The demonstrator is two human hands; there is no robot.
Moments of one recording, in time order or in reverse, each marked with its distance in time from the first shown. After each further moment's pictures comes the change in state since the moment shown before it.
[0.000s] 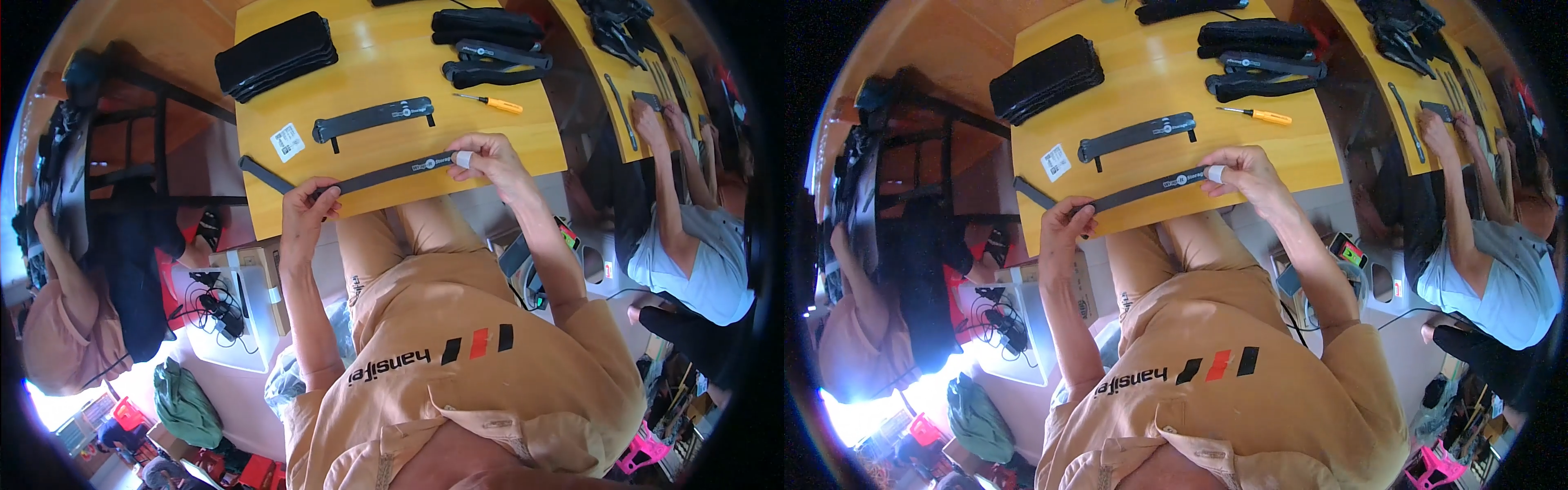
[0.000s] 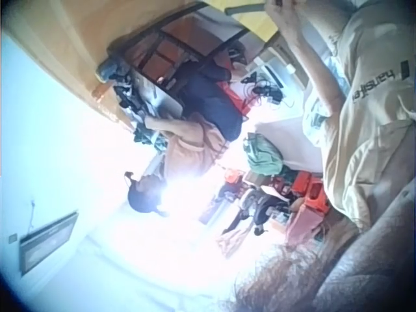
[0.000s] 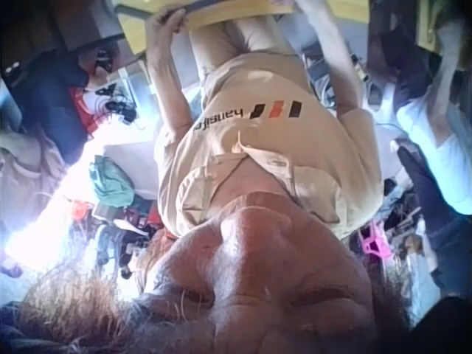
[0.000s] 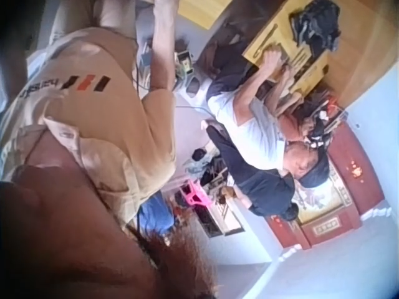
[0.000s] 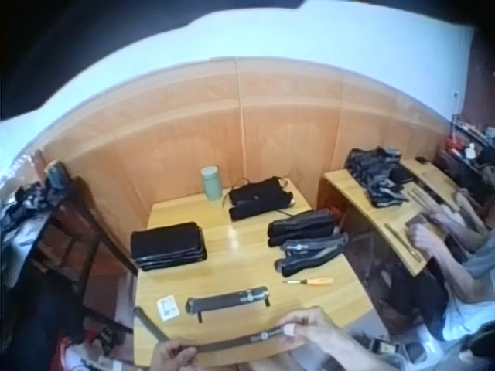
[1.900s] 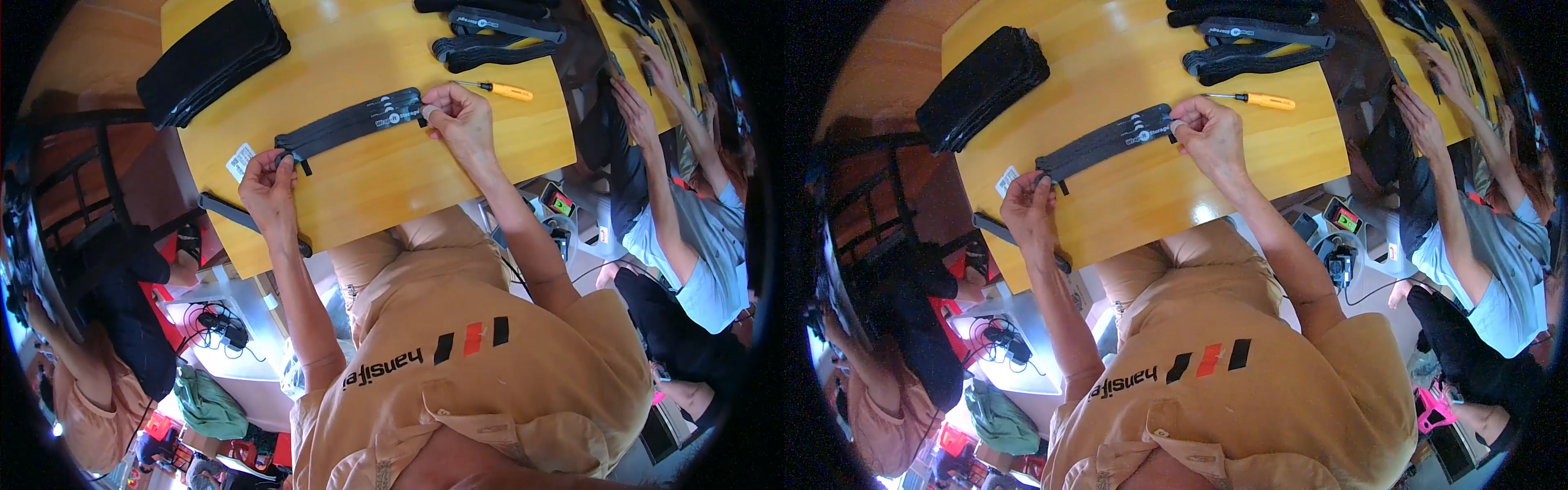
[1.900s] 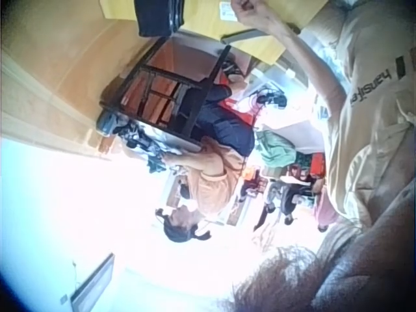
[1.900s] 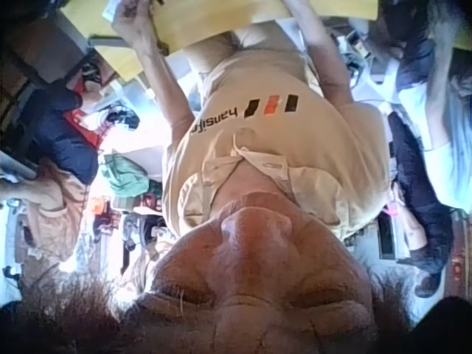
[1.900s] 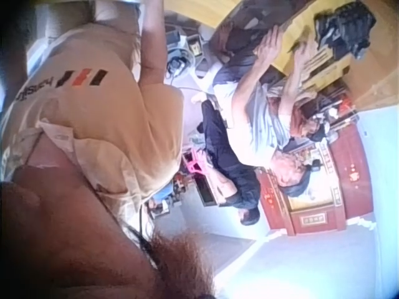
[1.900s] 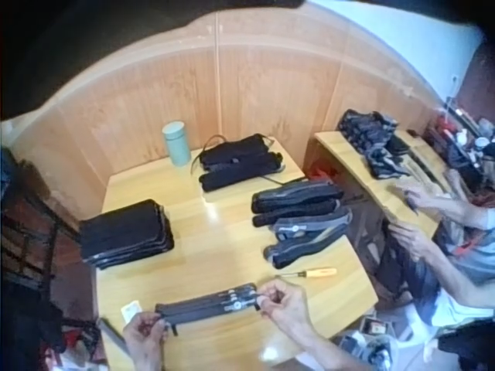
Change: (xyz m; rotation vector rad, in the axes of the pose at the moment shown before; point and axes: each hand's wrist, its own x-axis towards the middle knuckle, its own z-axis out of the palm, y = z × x) left_hand 0.101 -0.041 -0.002 -0.008 0.380 0.067; right_hand 0.095 0.034 0.010 -0.105 0.432 -0.178
